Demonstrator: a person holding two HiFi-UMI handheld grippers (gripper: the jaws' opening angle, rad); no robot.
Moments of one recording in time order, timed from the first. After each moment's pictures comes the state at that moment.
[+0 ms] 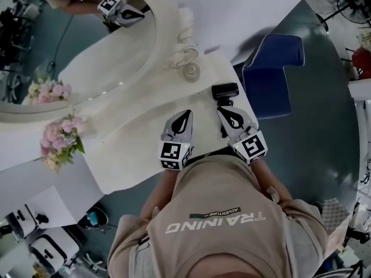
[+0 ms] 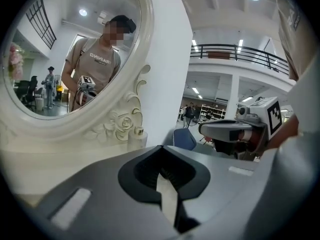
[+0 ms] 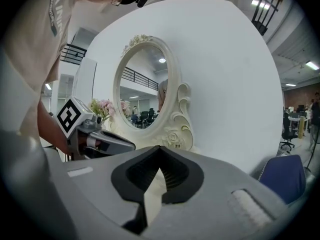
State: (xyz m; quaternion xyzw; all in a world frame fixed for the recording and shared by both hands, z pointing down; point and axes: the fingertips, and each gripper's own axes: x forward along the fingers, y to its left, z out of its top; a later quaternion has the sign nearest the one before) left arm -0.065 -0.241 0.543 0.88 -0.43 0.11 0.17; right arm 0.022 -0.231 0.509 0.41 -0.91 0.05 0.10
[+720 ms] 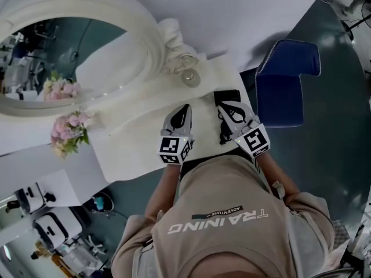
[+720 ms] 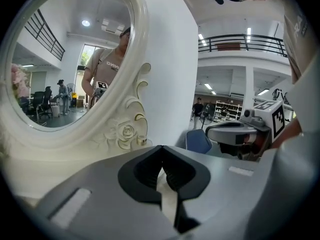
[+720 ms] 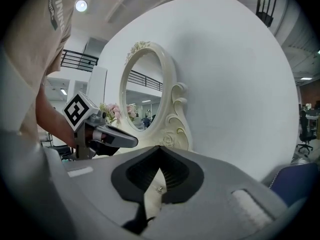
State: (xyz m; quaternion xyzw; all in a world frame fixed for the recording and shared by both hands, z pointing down) left arm -0.043 -0.280 0.532 0.84 -0.50 0.12 0.15; right arm 0.056 -0.271 0.511 0.33 -0.94 0.04 0.08
